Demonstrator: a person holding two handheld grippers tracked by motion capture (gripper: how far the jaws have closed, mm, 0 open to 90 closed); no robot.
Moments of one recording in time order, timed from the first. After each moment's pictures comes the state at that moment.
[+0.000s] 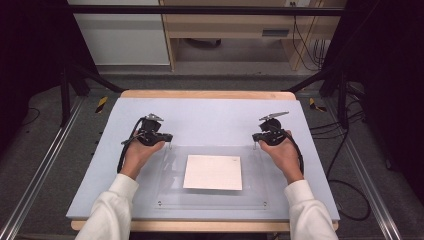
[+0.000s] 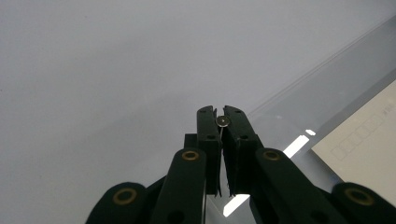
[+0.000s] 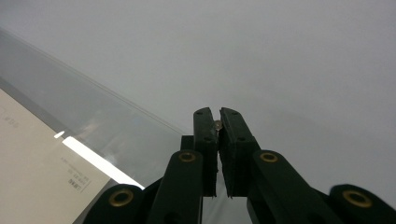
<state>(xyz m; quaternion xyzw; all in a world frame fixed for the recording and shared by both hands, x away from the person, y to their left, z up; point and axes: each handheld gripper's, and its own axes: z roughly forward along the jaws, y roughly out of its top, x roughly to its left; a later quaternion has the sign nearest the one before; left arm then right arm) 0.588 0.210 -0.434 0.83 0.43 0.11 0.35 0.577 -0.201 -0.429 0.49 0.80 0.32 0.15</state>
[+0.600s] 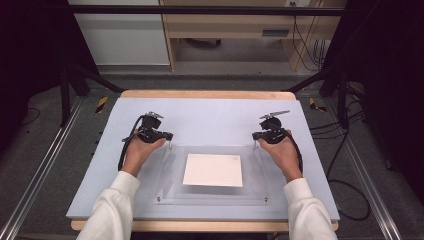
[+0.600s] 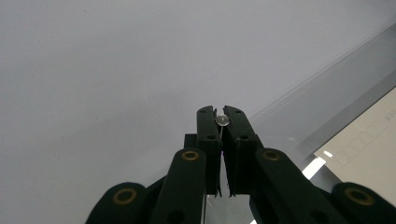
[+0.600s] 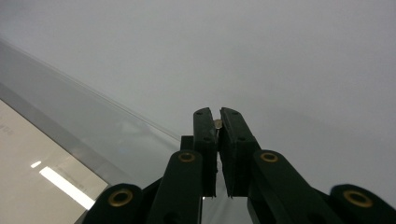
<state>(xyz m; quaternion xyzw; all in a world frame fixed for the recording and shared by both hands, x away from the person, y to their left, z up) 0.597 0.212 -0.433 0.82 0.44 0.09 0.35 0.583 -0.202 -0.430 0.50 0.79 0.33 0.14</state>
